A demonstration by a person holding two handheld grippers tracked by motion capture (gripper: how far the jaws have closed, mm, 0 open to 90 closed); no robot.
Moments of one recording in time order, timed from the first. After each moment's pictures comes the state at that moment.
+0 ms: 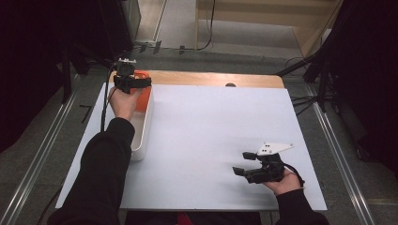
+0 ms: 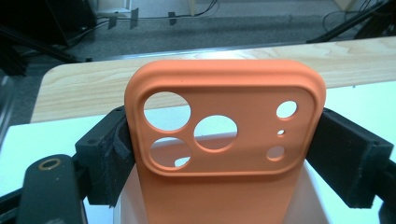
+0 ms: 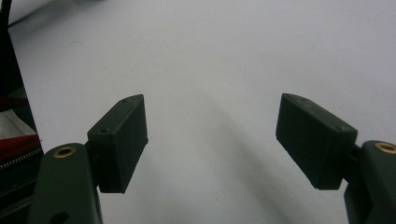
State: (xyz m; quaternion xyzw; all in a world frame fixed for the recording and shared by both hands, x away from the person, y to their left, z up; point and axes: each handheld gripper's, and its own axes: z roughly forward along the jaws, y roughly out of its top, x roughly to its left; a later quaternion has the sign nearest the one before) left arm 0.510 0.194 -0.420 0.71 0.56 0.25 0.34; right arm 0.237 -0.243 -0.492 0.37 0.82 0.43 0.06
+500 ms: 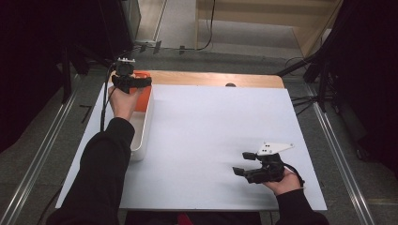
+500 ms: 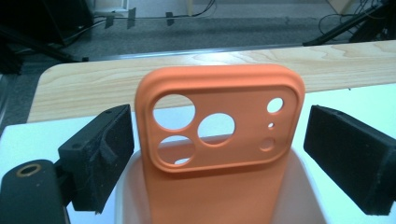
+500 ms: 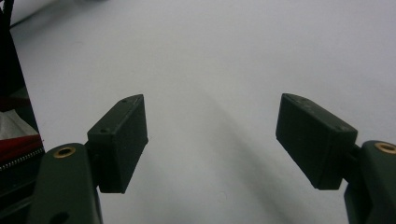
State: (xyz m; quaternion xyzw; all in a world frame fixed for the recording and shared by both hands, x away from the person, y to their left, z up) left arm 0.511 0.199 -0.416 0.71 0.57 0.24 0.35; right arm 0.237 -0.243 -0.492 0.37 0.82 0.43 0.05
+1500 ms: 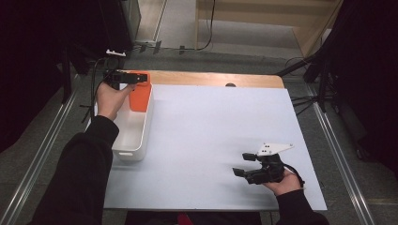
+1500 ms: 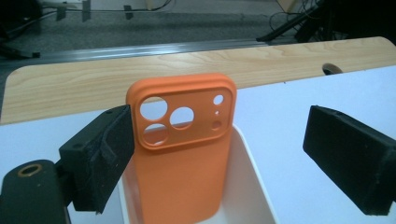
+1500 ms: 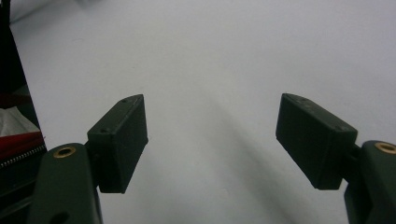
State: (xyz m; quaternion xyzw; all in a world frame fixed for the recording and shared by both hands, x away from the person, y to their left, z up) left arm 0.490 0.219 -0.374 0.73 0.53 0.16 0.39; right arm 0.236 -0.243 -0.493 0.37 0.82 0.43 0.05
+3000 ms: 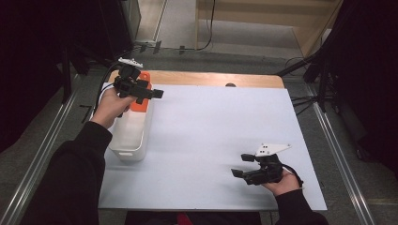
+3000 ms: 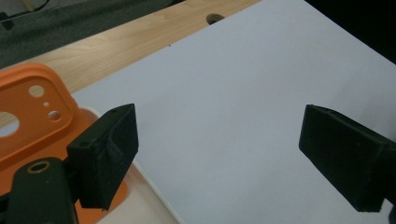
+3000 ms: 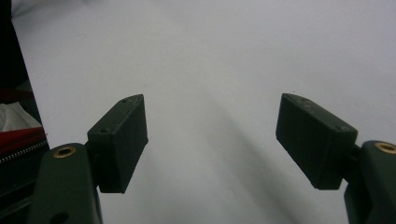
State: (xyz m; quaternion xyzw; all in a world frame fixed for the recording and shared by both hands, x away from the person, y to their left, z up) left arm 0.451 0.182 -0.367 0.84 0.36 0.06 0.41; right arm 0.236 -0.239 -0.494 0.37 0.83 0.42 0.04
